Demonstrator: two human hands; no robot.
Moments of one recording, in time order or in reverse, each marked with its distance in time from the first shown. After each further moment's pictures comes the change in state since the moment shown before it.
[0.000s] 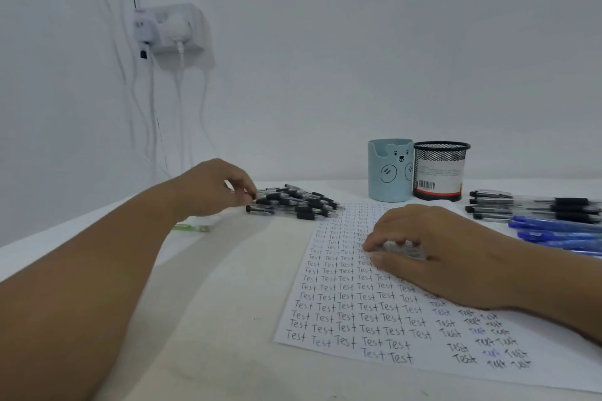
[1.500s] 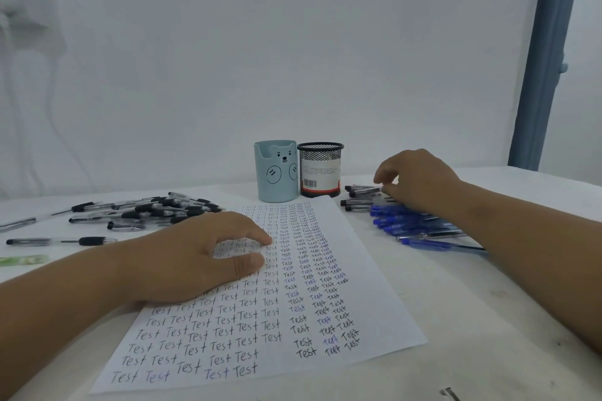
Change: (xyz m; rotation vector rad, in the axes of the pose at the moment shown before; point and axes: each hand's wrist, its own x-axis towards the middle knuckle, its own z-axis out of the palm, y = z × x) left_hand -0.032 0.108 0.093 -0.011 -0.413 0.369; right_hand -0.045 0.125 -0.069 -0.338 0.232 0.731
